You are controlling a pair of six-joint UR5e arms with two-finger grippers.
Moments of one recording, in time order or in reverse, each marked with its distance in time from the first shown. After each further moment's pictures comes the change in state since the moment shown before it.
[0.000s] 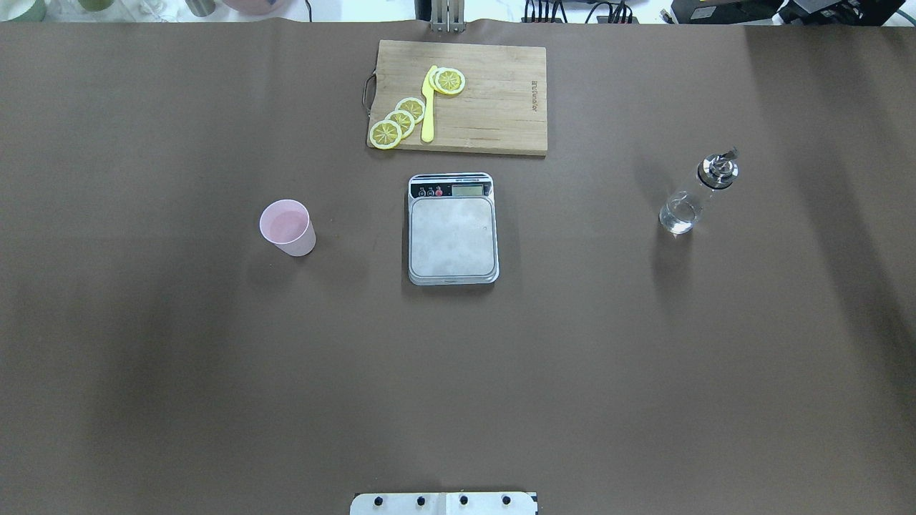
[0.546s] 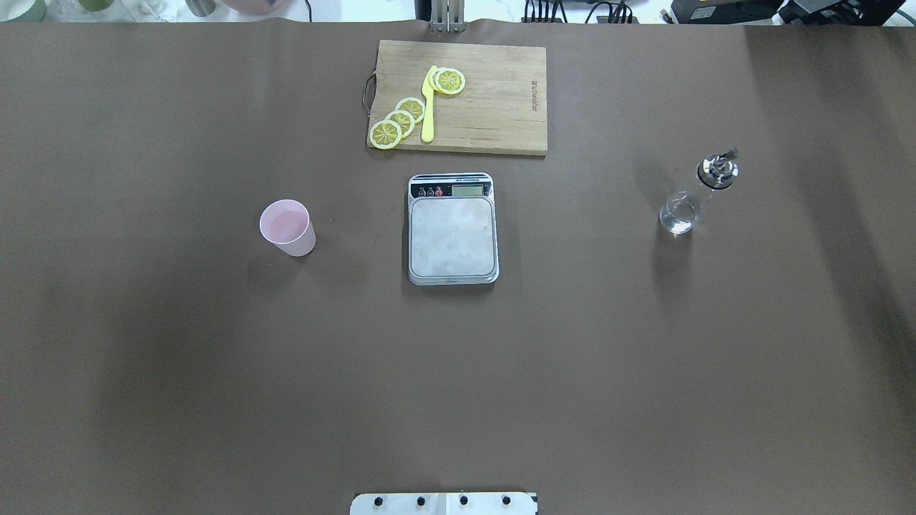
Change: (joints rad) left arm 0.035 -0.053 -0.022 0.005 0.003 -0.018; right arm 0.000 0.000 0.001 0.001 0.001 0.000
